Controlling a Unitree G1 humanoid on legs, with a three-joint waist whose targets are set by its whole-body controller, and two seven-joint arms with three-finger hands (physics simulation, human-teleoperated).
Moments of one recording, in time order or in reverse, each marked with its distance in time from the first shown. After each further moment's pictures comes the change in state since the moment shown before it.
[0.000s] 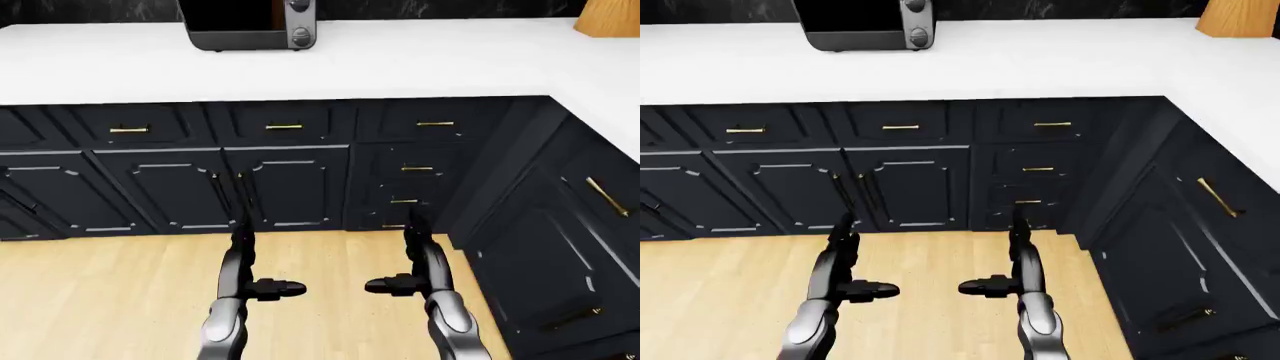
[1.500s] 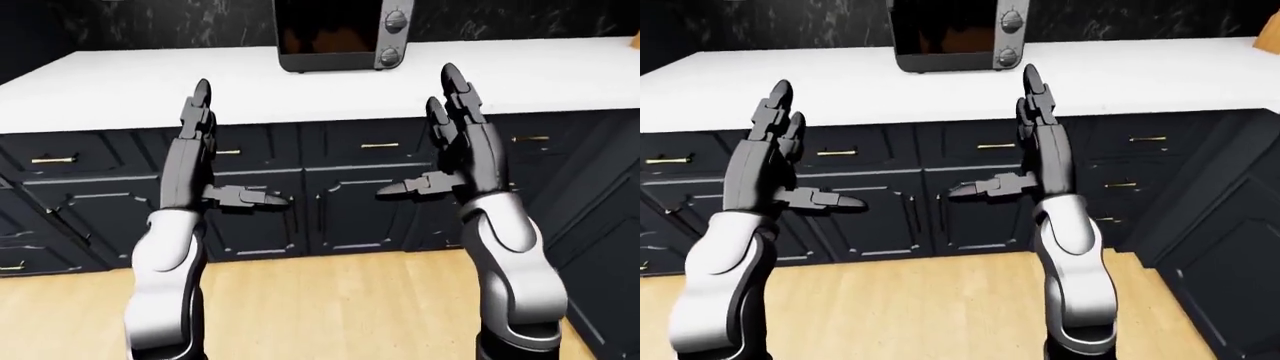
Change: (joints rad) left arm -0.394 0.129 0.076 -0.647 0.150 0.596 -0.077; right arm -0.437 -0.105 -0.061 -0.616 0.043 0.561 0.010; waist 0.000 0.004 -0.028
